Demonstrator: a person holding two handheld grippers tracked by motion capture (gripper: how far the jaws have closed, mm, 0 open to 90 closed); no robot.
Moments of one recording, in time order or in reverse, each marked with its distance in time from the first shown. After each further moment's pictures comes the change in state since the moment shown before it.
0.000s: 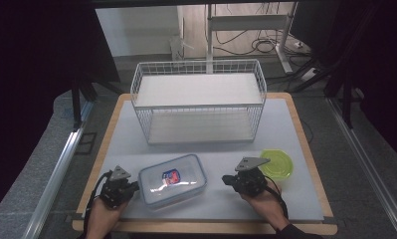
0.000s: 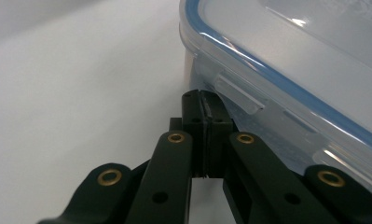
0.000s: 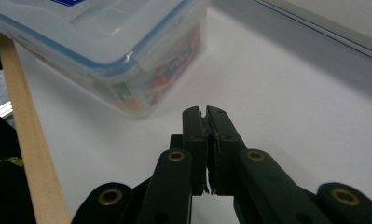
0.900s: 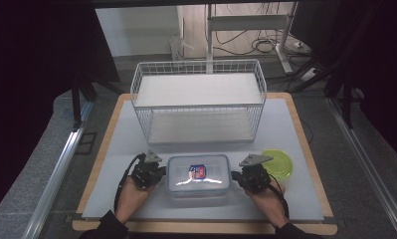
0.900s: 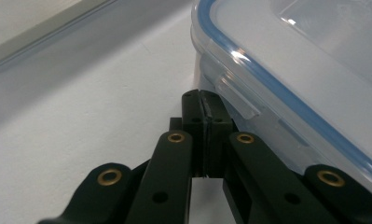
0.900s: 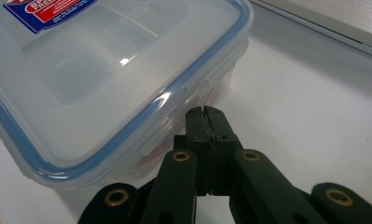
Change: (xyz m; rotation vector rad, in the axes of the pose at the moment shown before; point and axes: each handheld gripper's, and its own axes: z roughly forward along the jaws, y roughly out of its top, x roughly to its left) left arm -0.028 0.062 0.051 0.005 -0.060 0.116; right arm -0.016 -0.007 0.002 0.035 -0.141 0.076
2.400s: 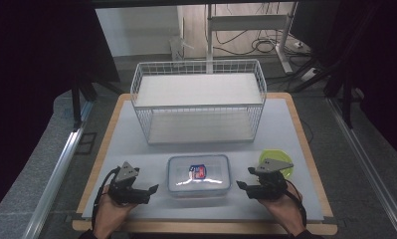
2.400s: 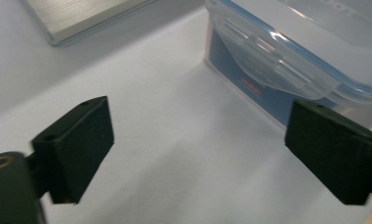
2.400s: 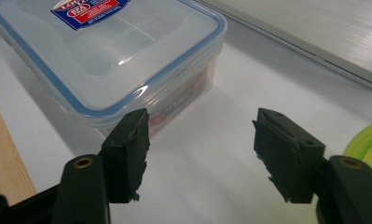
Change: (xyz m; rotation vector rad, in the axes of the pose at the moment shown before) left arm 0.004 -0.050 -0.052 -0.149 0.024 0.002; right arm -0.006 -0.014 -0.044 -0.076 -0.005 -0.056
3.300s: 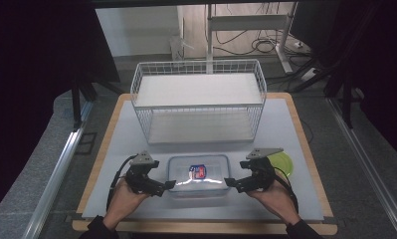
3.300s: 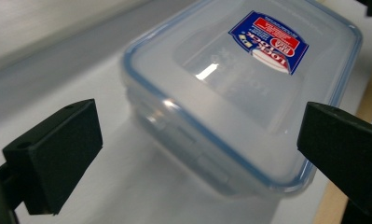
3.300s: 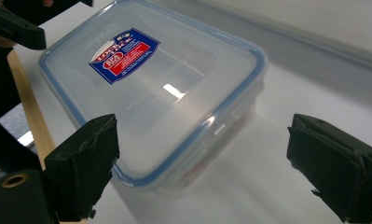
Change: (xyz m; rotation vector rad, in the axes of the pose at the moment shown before) left arm -0.008 0.047 0.032 0.017 -0.276 -0.026; right arm -0.003 0.031 0.024 0.035 0.180 0.151
